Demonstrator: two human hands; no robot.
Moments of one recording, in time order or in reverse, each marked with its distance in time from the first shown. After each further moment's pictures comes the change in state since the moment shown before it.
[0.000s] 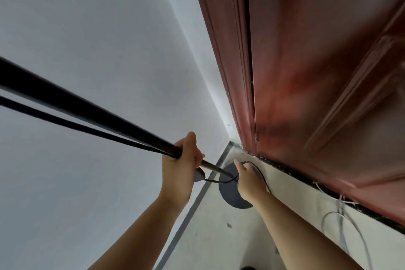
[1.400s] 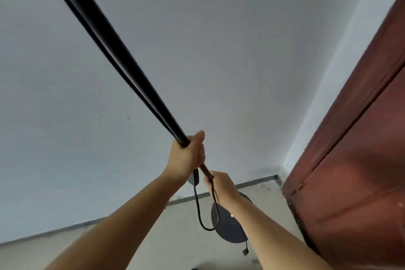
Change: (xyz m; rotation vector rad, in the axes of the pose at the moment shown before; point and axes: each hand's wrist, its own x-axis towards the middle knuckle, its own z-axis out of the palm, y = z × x) left_hand -0.219 0.236 -0.156 -0.189 0.417 -0.016; right_hand -0.299 -0.241 -0.087 0.113 -0.484 -0.490
